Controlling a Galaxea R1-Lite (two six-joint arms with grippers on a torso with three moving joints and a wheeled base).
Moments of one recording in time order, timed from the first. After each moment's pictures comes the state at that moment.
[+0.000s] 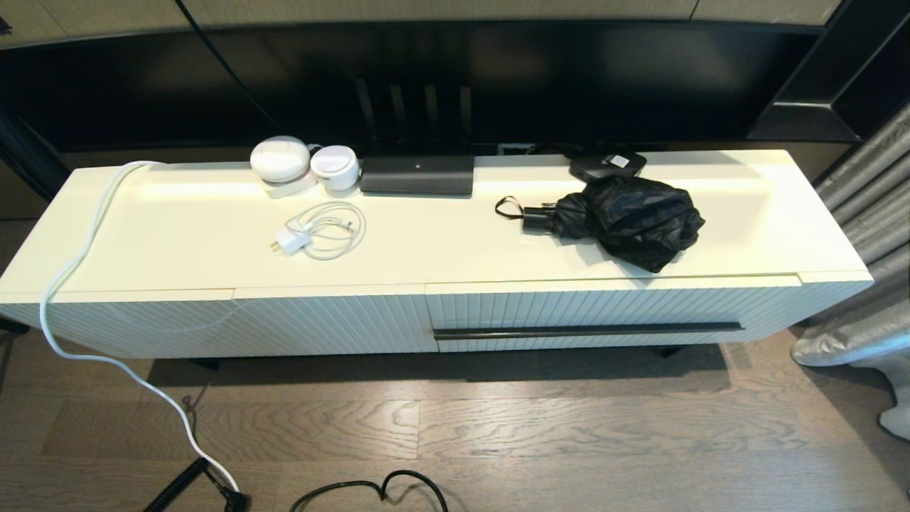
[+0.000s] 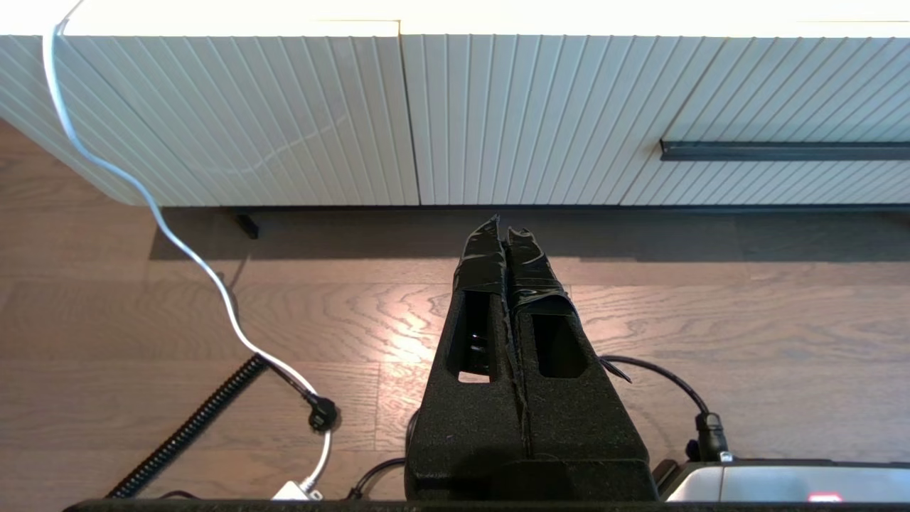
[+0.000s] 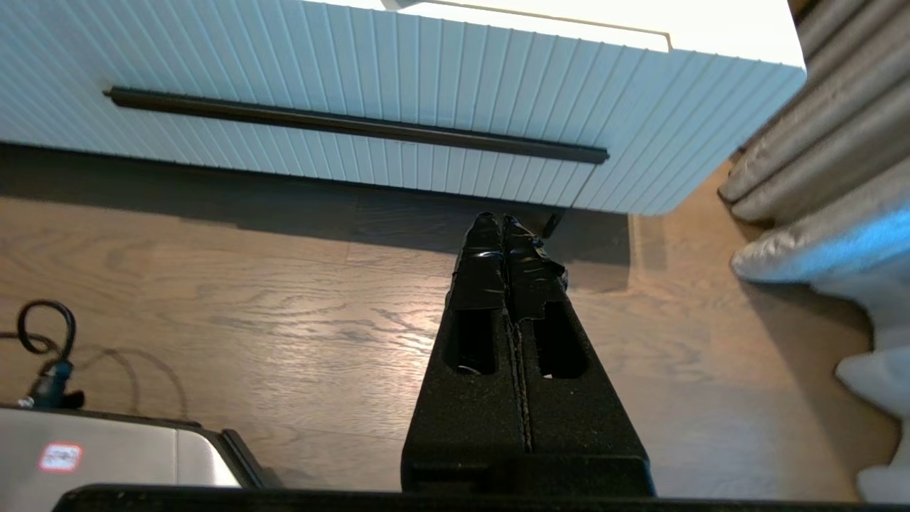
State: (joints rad) left arm 0.00 0.00 0.00 -0.04 -0.01 -0.03; right arm -0.01 0.00 -0.01 -0.07 0.03 -0.08
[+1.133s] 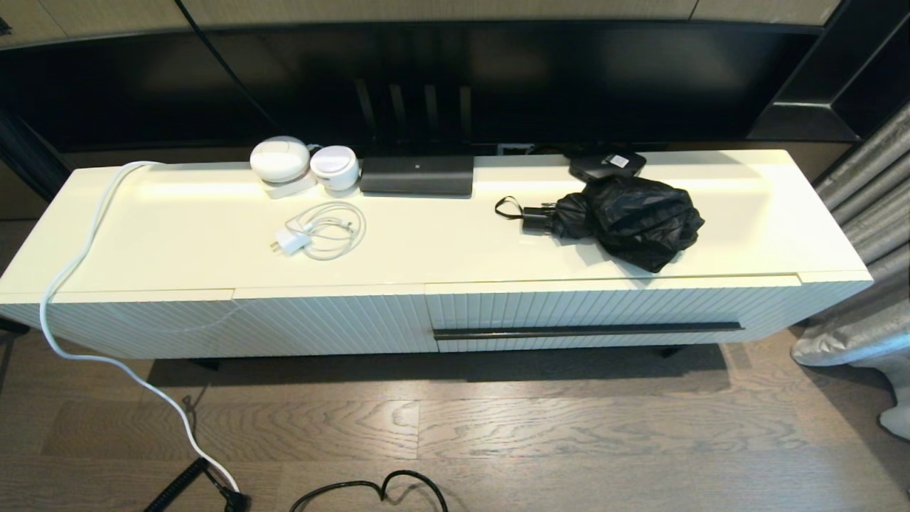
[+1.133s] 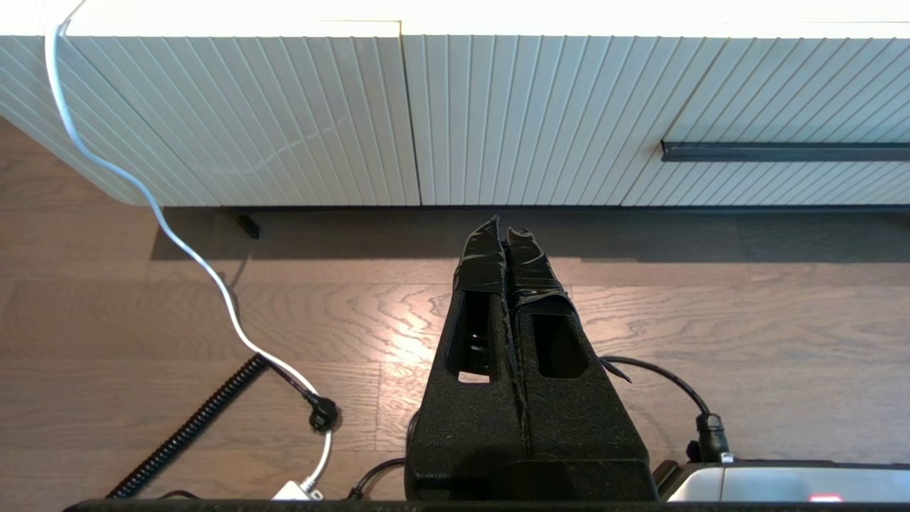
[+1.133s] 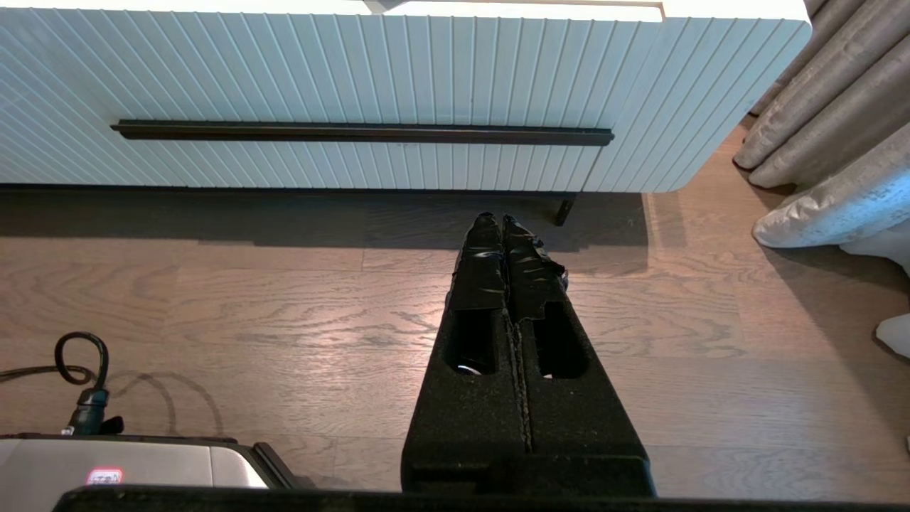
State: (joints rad) left arm 0.00 0.00 0.00 -0.04 -0.01 -0.03; right arm -0.01 0.00 0.00 -0.07 0.00 0.02
